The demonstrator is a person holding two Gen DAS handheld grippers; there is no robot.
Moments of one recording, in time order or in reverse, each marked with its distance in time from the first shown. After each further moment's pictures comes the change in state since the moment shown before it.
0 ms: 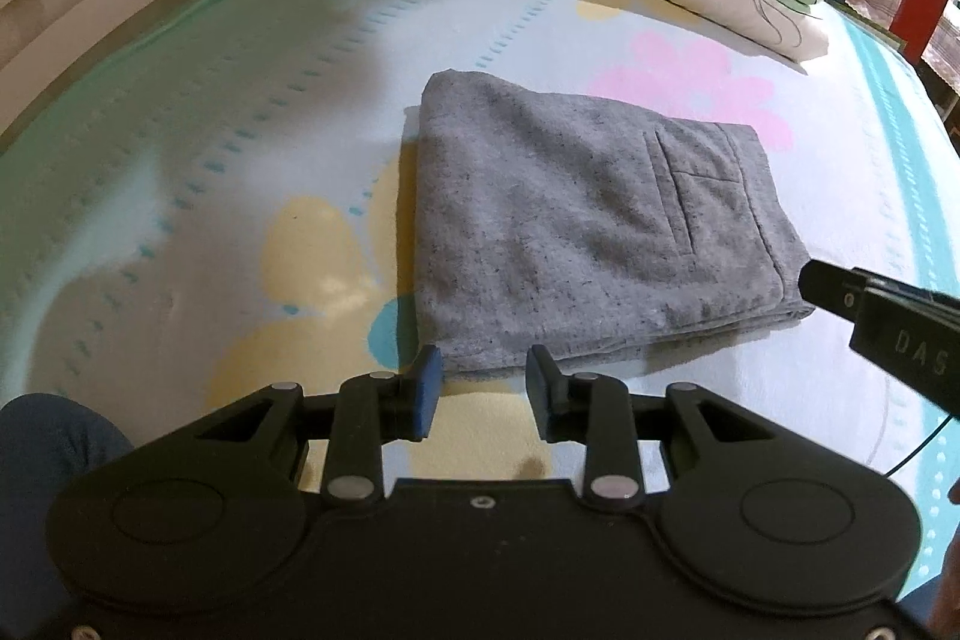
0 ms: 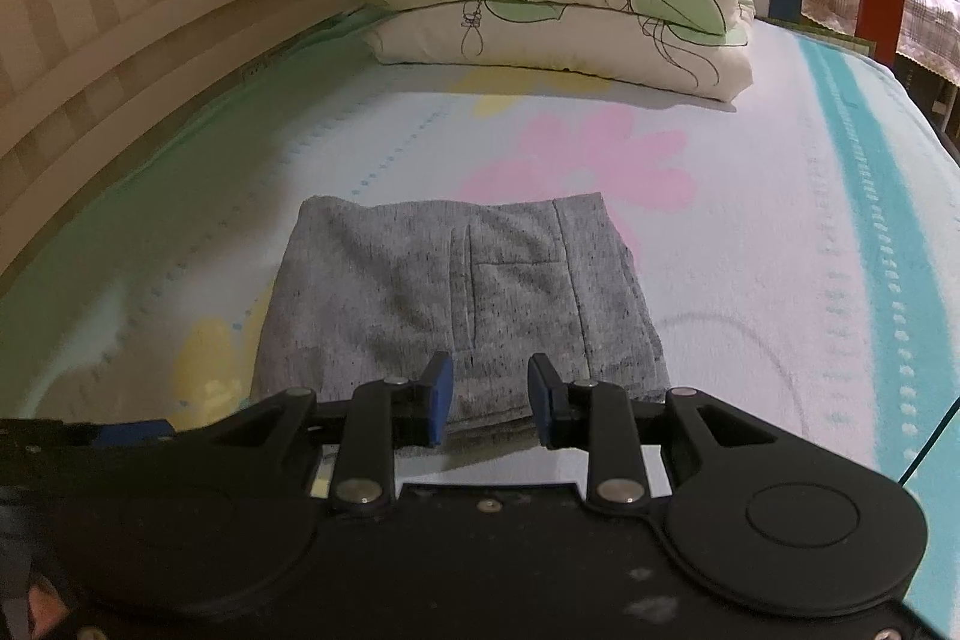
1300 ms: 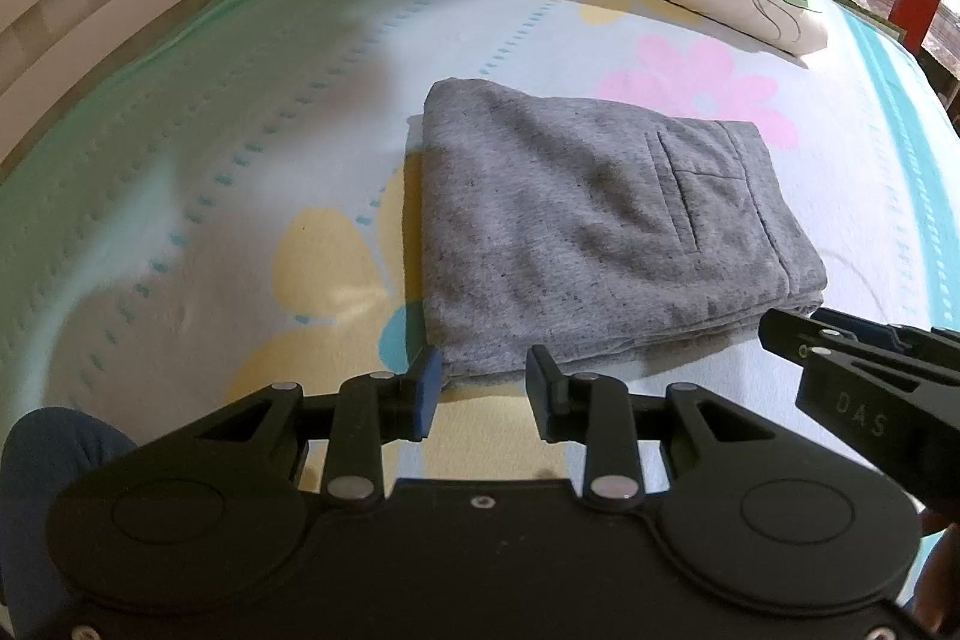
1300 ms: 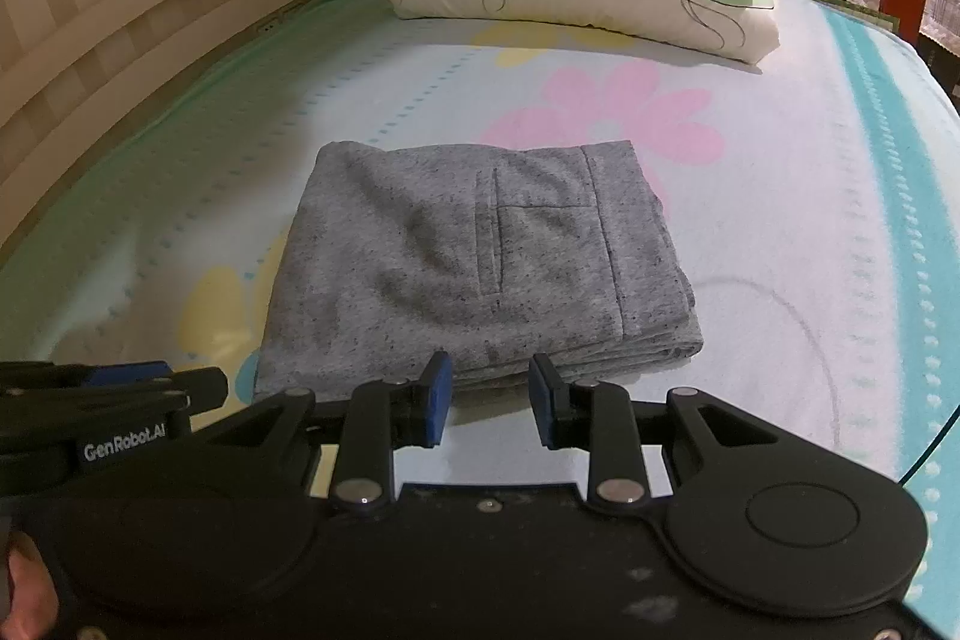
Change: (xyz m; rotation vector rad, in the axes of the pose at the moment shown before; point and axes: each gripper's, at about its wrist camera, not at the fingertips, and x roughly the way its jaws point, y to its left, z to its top) left arm -0.004 -0.006 -0.001 0.012 -0.015 0.037; right arm 0.009 0.006 -0.015 -0.030 0.077 0.035
